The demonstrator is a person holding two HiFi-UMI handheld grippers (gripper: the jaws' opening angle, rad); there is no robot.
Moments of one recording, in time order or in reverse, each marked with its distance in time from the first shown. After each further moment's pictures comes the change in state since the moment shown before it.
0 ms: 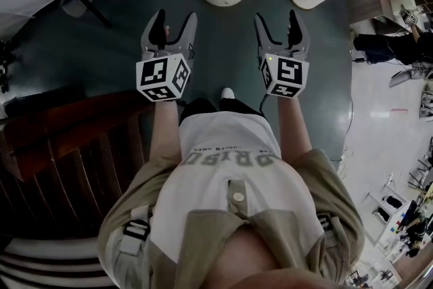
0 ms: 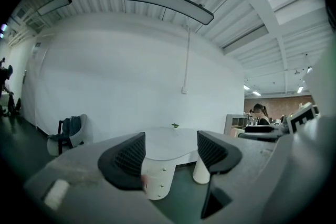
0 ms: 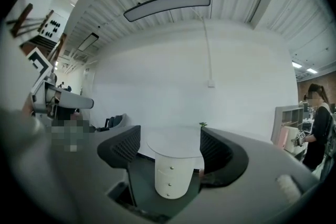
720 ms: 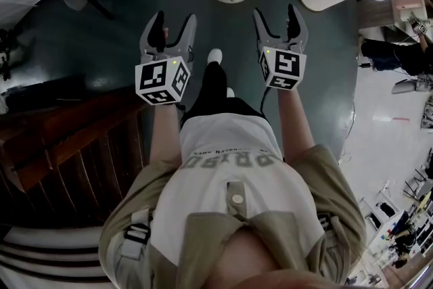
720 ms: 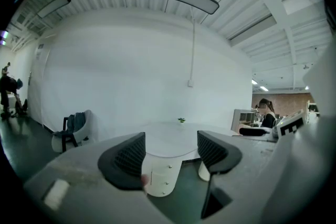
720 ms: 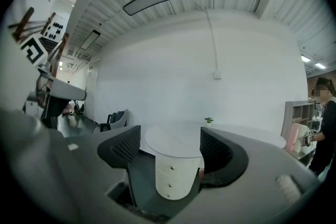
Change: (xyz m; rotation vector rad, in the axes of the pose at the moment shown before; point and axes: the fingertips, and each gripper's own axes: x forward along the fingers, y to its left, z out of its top) left arm 0.045 0.017 -0.023 -0.006 0.058 0.072; right arm 0.082 -0.014 -0.041 -0.005 0.039 0.071
